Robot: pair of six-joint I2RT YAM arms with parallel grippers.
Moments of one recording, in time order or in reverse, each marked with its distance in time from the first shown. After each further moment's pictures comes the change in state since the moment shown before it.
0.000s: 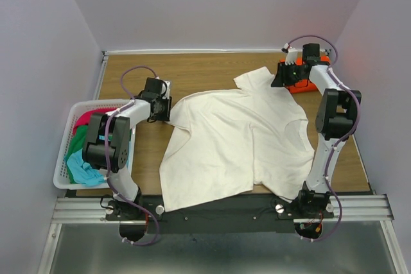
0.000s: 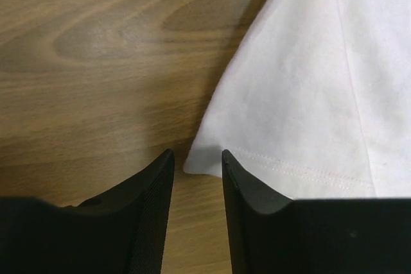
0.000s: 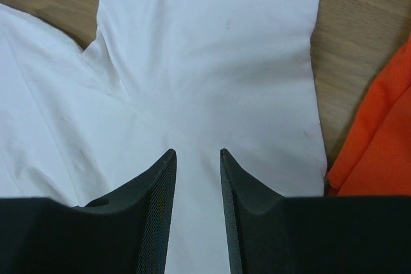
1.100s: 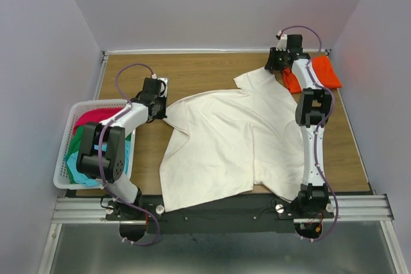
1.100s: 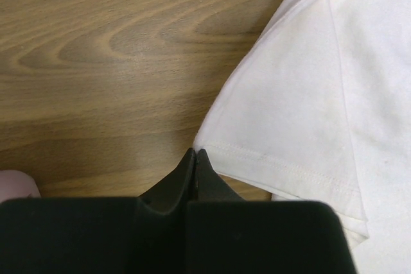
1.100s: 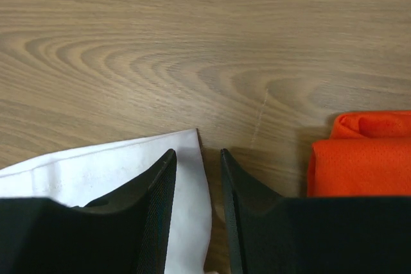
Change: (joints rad) left arm -0.018 -0.111 -0.048 0.020 -0.111 -0.001; right arm 0.073 0.531 0.726 0.024 0.267 0.255
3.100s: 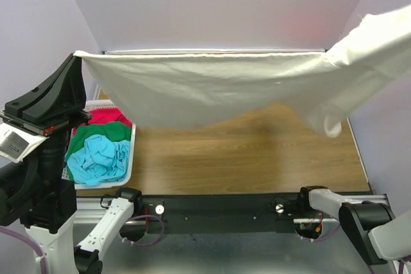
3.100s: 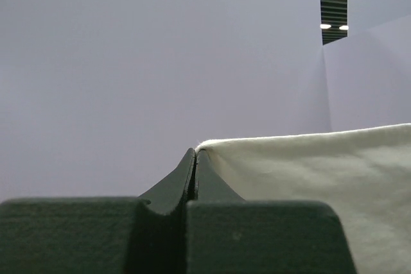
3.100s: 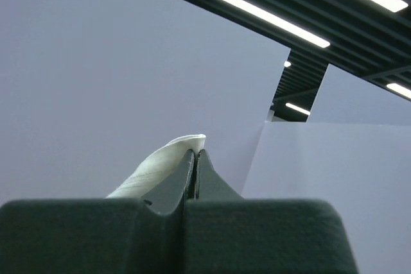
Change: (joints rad) left arm -0.001 -0.961 0.548 0.290 0.225 0.013; right arm 0.058 -1.527 0.079 0.039 0.214 -0.423
